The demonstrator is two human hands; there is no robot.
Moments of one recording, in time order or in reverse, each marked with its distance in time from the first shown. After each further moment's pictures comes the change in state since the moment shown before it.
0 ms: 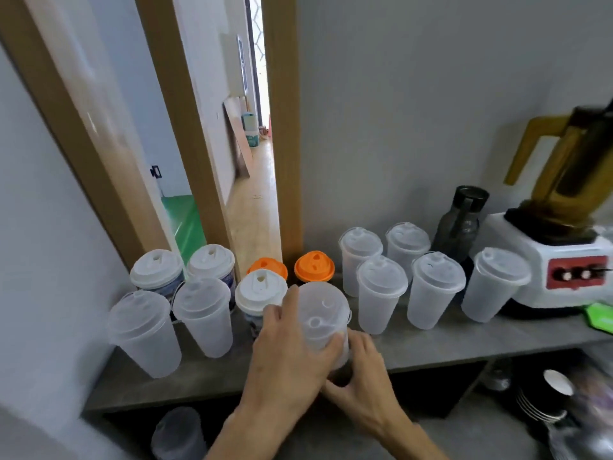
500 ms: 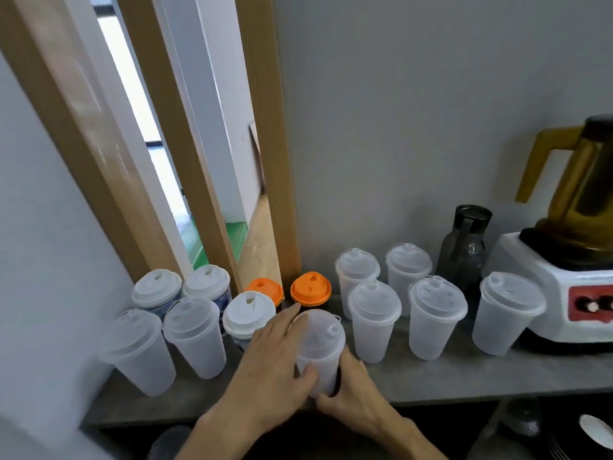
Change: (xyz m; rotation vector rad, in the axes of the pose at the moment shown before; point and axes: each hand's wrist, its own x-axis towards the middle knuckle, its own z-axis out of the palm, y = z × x) left_hand 0.029 -0.015 0.025 0.320 -0.059 0.179; right_hand 0.055 0.040 -0.002 0.108 -0.265 -0.096
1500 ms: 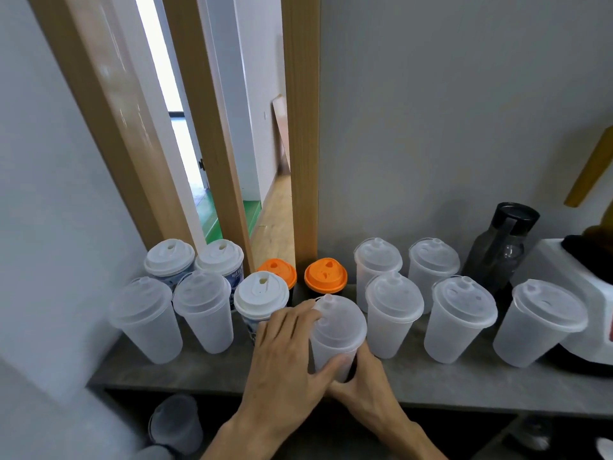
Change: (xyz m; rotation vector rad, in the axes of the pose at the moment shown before) left_hand -0.007 -0.004 0.042 -0.076 0.328 -0.016; right_hand -0.001 0.000 0.008 0.176 0.102 -0.014
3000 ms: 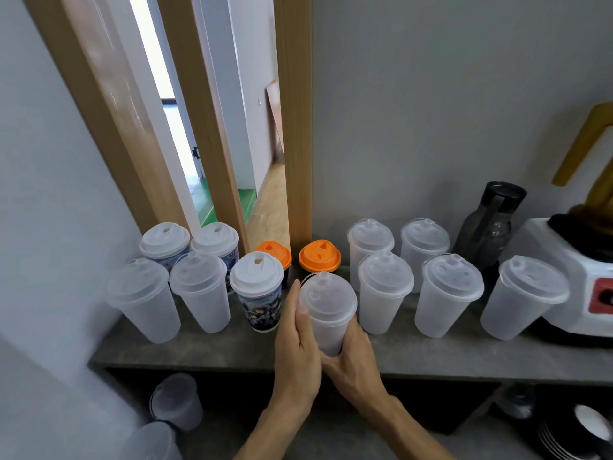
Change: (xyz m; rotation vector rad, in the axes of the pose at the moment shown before) left_hand -0.011 0.025 0.036 -0.739 0.093 -0.456; right_hand -0.009 -0.014 0.009 -0.018 0.161 -0.134
